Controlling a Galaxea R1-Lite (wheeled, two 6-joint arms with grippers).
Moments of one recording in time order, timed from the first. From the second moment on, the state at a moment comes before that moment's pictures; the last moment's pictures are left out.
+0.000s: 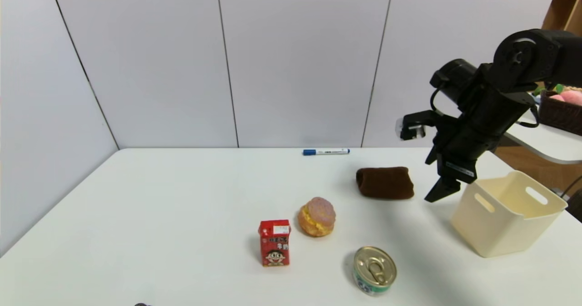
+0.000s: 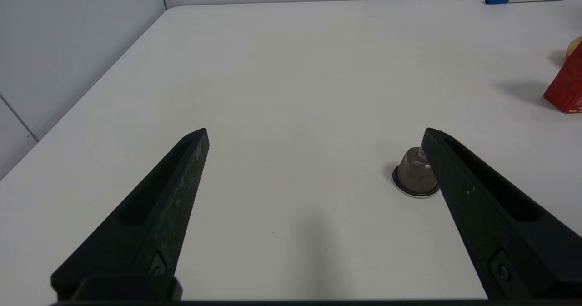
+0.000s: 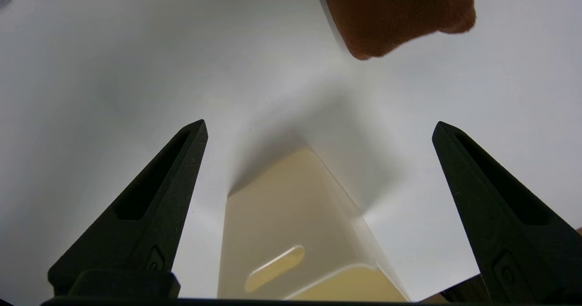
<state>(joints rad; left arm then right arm) 0.00 0.00 0.00 0.00 0.00 0.00 0.18 2.06 -1.94 1.17 0.07 -0.96</state>
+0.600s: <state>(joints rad) 0.00 0.00 0.00 0.00 0.00 0.00 0.24 2.17 -1.97 0.98 0.16 -0.97</state>
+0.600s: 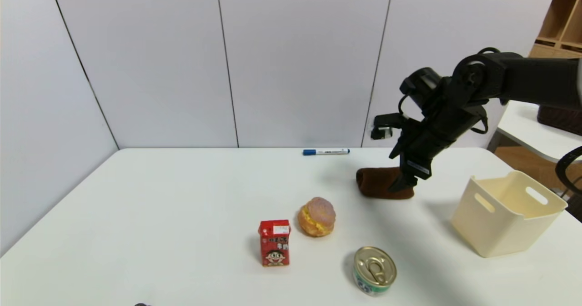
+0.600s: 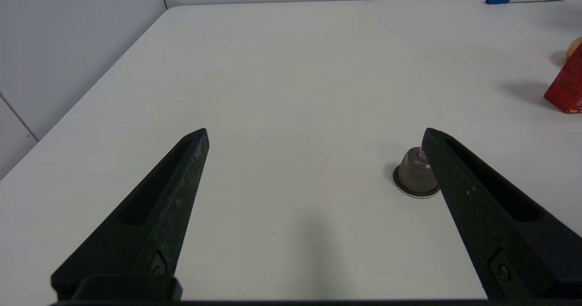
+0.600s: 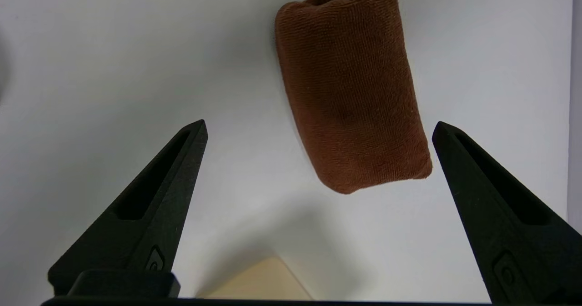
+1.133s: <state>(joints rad) 0.00 0.00 0.00 0.00 0.00 0.00 0.21 2.22 -1.98 0.98 0.22 -1.06</state>
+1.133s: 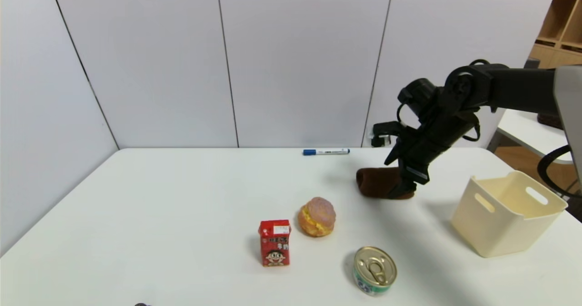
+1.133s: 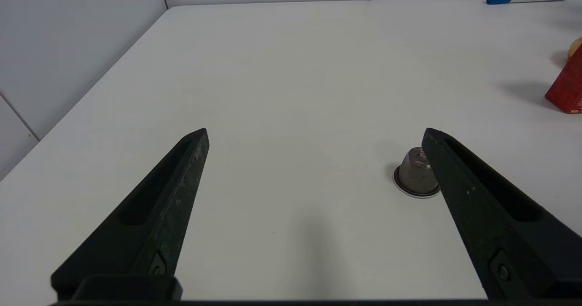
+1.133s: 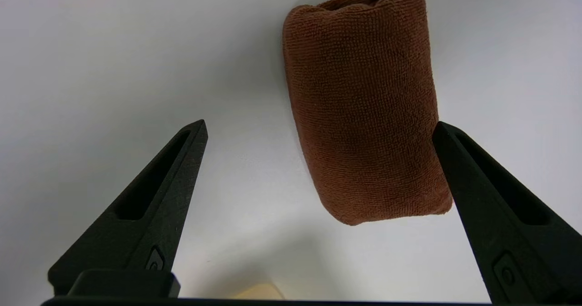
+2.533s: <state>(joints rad) 0.00 0.00 0.00 0.00 0.00 0.00 0.15 2.30 -1.99 0.94 0.42 -1.27</state>
